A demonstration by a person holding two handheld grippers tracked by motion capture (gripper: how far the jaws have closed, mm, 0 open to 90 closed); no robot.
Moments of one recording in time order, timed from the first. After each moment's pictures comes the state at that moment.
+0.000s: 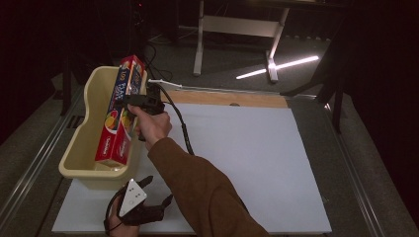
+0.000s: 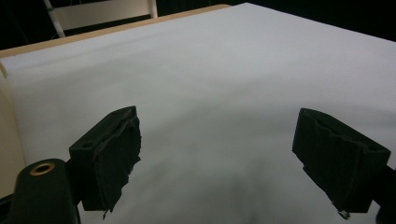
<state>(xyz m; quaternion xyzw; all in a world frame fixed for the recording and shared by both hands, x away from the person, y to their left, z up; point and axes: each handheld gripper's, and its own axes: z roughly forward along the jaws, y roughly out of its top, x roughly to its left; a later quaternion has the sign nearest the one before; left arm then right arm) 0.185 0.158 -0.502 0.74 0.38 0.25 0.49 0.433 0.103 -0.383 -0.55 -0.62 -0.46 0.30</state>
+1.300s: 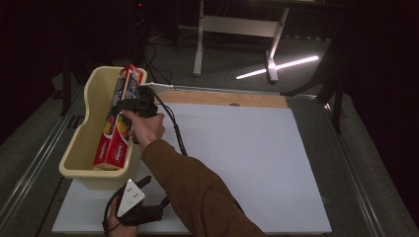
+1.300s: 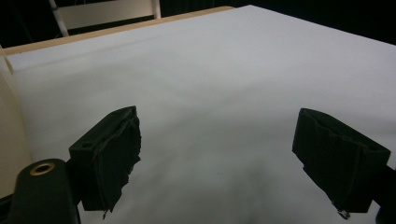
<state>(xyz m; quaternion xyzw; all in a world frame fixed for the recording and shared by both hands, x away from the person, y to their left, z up) 0.183 0.160 -0.502 0.74 0.39 0.25 0.50 0.431 0.123 -0.390 -0.58 -0.66 -0.41 0.25</state>
